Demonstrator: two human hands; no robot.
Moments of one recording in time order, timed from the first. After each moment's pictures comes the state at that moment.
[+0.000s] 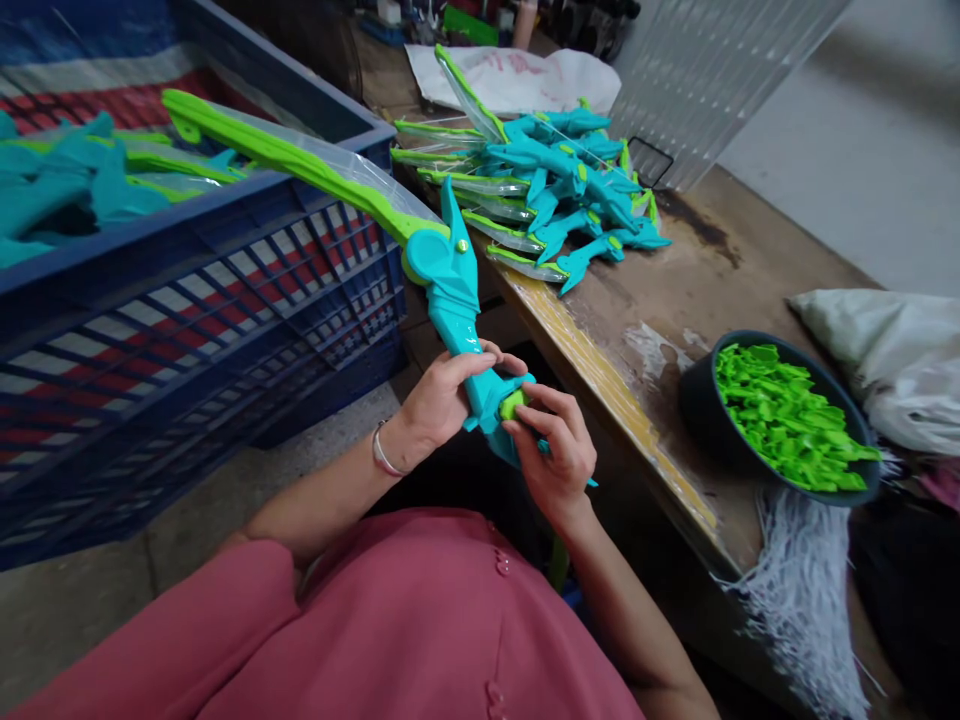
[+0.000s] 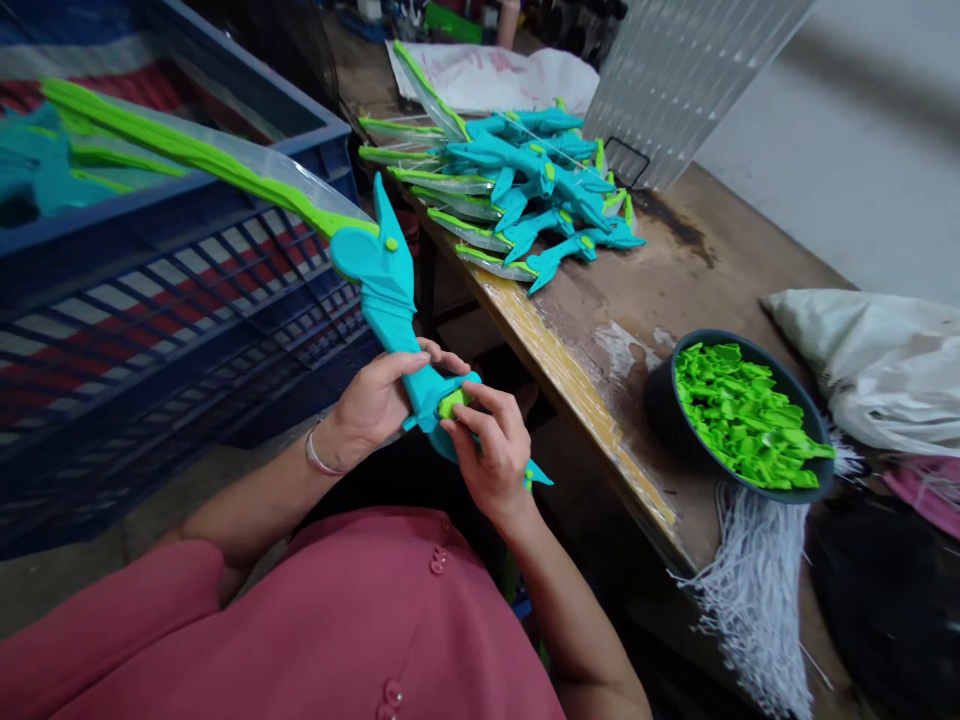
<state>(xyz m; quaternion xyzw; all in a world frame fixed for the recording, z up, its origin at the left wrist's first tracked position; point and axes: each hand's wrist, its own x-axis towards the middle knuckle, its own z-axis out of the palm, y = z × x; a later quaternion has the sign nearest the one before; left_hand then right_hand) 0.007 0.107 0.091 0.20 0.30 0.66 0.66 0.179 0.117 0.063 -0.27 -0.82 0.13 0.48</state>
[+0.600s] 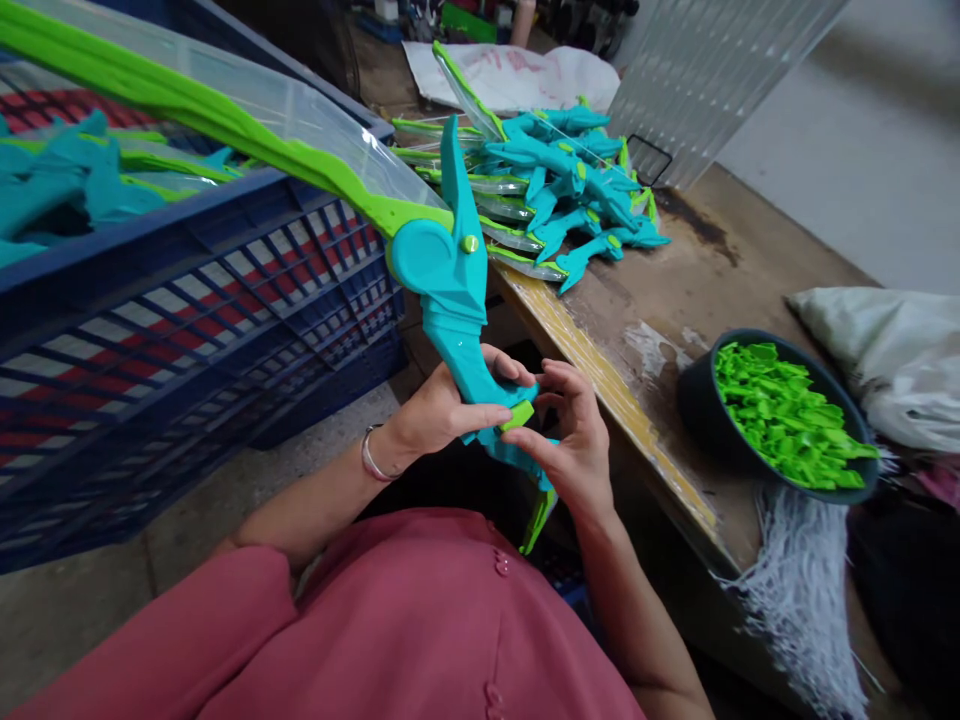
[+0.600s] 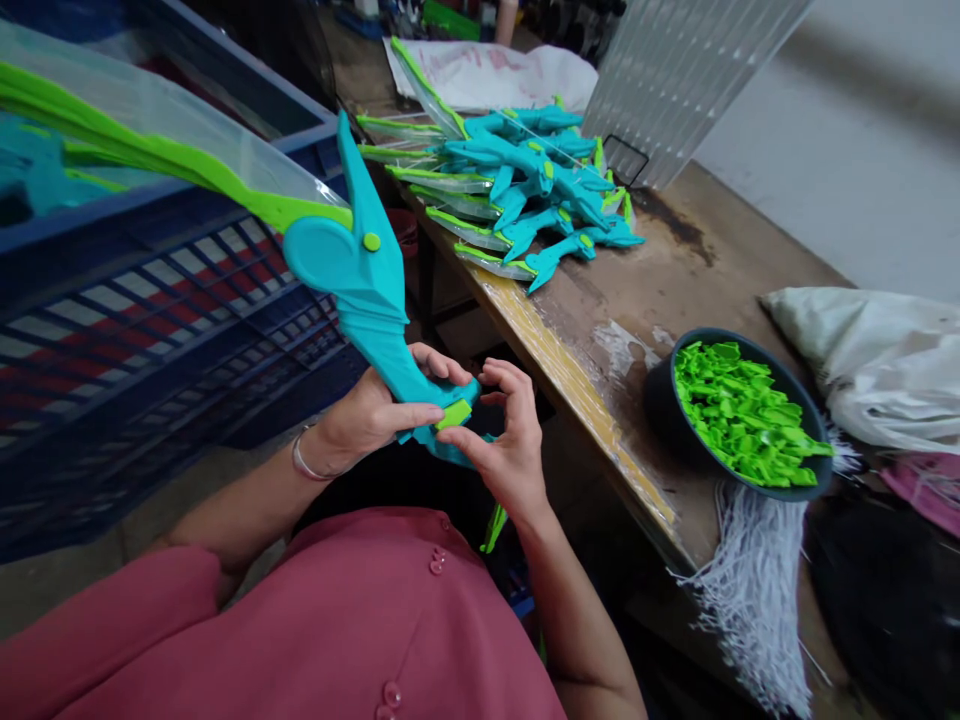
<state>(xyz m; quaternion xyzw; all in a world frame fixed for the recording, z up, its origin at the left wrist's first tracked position) 0.000 0.093 0.091 0.43 0.30 0.63 0.57 0.187 0.129 0.077 -0.34 -0.76 0.34 0.44</state>
